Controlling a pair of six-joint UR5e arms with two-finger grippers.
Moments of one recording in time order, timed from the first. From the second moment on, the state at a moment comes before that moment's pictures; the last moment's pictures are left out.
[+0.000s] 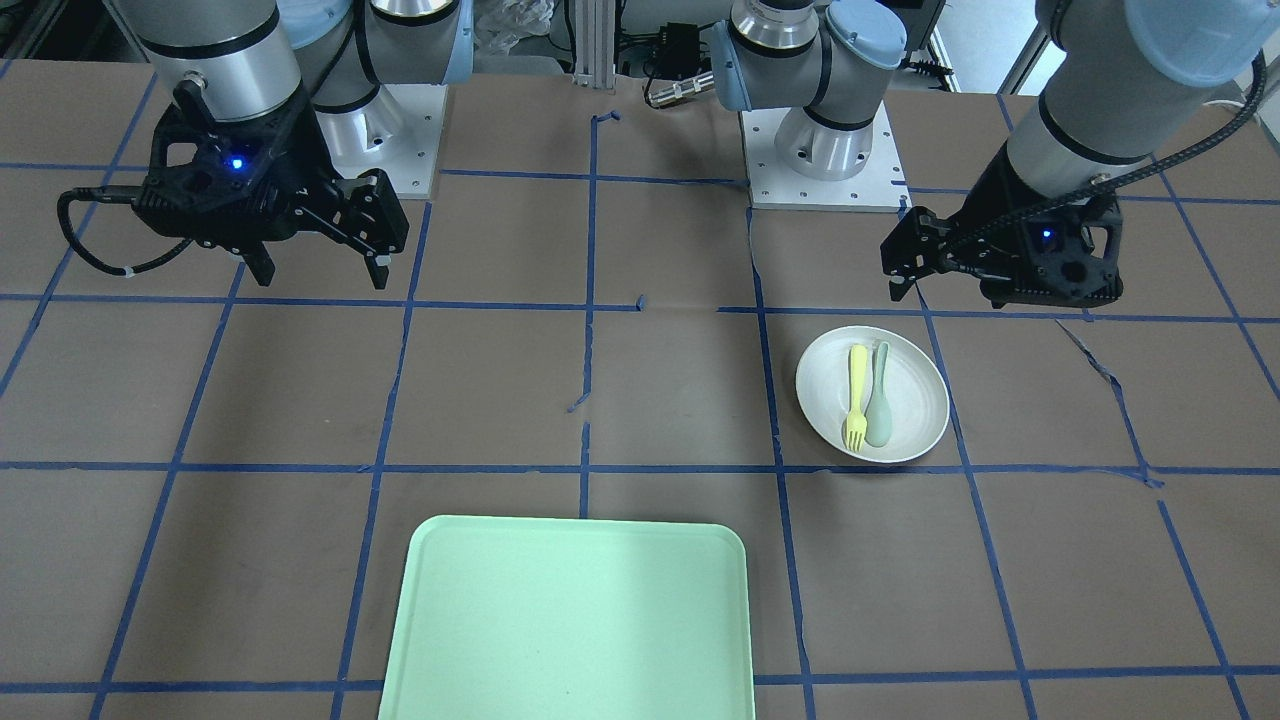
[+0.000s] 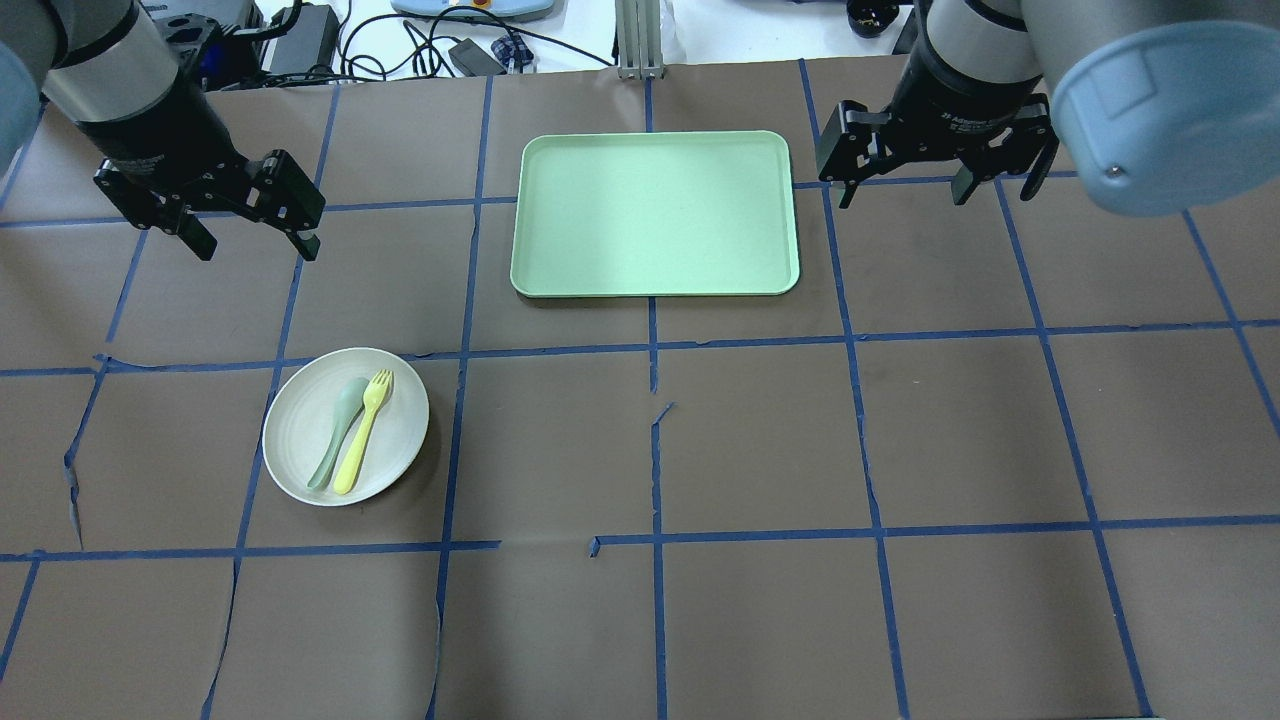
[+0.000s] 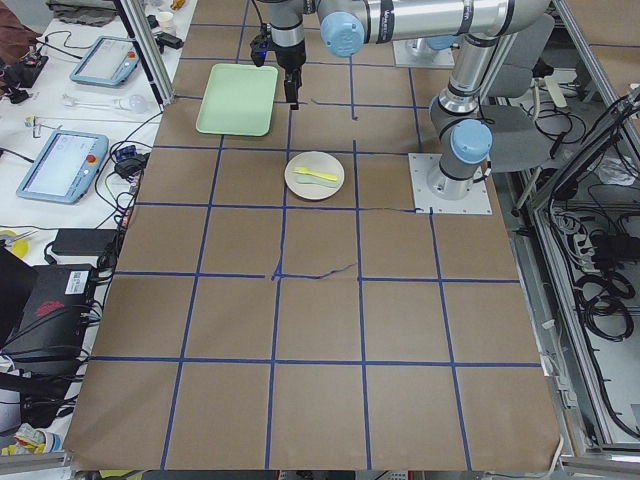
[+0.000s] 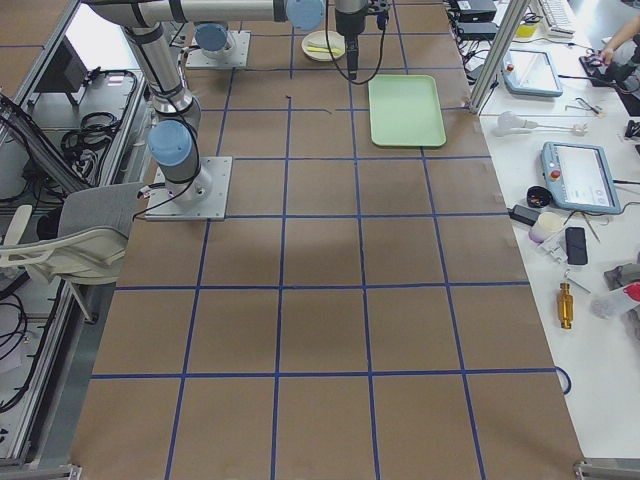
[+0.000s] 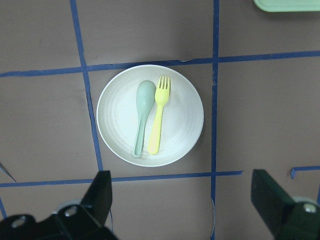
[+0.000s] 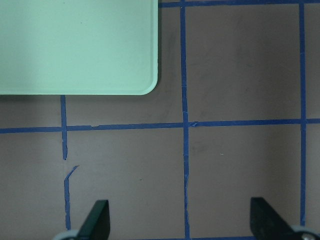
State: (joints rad) left arm -1.43 -1.62 -1.56 -1.60 1.59 0.20; right arm 1.63 -1.56 1.58 -1.71 -1.58 0.08
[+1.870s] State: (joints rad) left arm -1.49 -1.60 -1.60 -1.58 1.58 0.17; right arm 1.63 -1.56 1.58 -1.71 -1.58 0.08
